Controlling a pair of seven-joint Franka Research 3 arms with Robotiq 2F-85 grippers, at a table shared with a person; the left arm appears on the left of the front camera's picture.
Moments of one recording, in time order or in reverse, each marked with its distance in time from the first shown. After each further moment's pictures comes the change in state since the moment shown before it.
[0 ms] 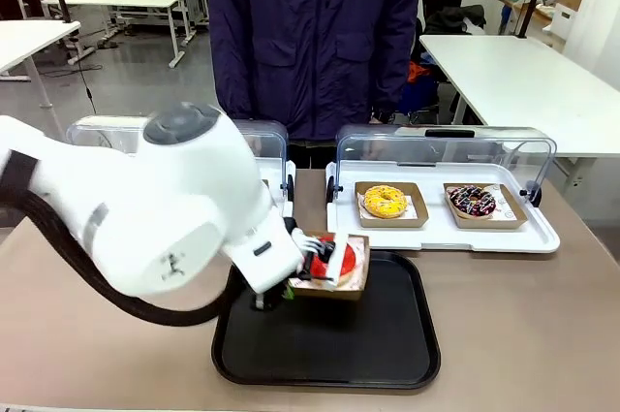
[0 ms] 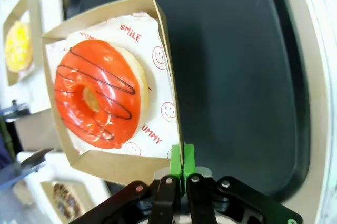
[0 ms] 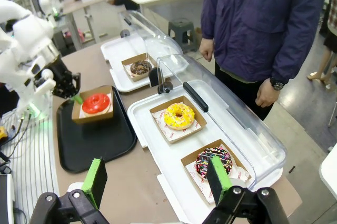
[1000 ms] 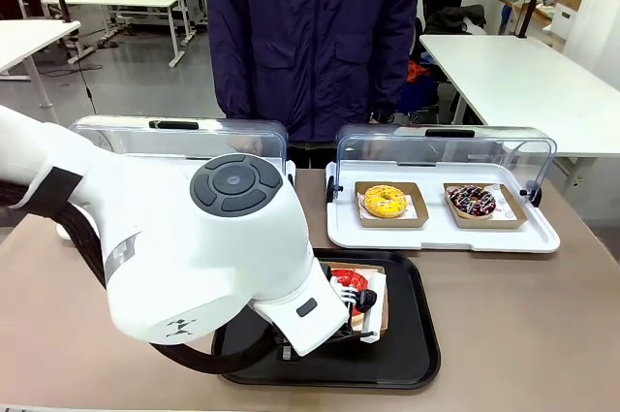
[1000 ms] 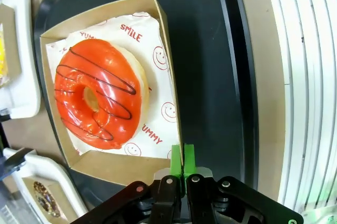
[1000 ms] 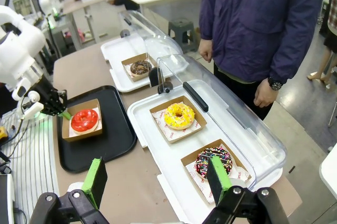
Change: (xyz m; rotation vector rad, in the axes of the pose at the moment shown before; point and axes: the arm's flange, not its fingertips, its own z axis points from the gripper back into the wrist) left arm 0.049 -0.052 -0.009 -0.006 0.088 0.071; right arm 0.000 0.000 0.000 0.000 0.000 0.000
